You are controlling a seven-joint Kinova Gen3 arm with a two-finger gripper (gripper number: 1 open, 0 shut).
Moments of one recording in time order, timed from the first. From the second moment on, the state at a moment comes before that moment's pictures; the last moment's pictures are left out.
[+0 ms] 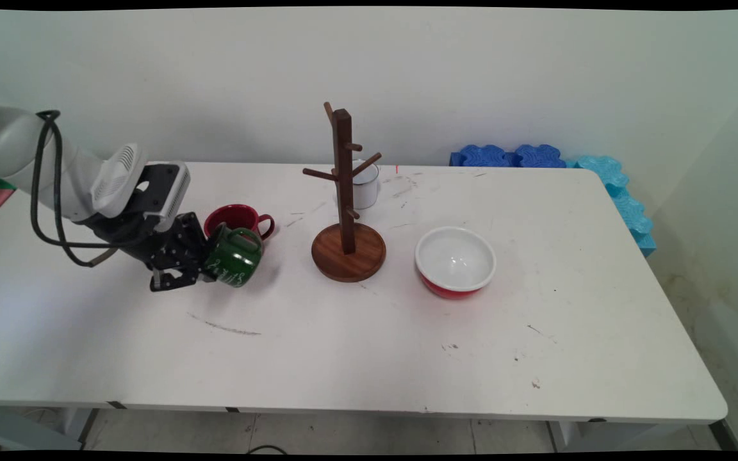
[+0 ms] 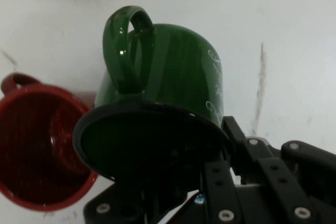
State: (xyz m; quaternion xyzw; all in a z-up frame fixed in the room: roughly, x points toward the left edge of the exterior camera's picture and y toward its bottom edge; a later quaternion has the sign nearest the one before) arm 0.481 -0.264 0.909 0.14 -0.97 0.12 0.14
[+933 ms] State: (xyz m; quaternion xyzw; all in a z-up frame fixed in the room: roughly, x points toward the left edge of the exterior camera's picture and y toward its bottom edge) arm 0.483 -0.250 0.878 0.13 -0.98 0.11 0.06
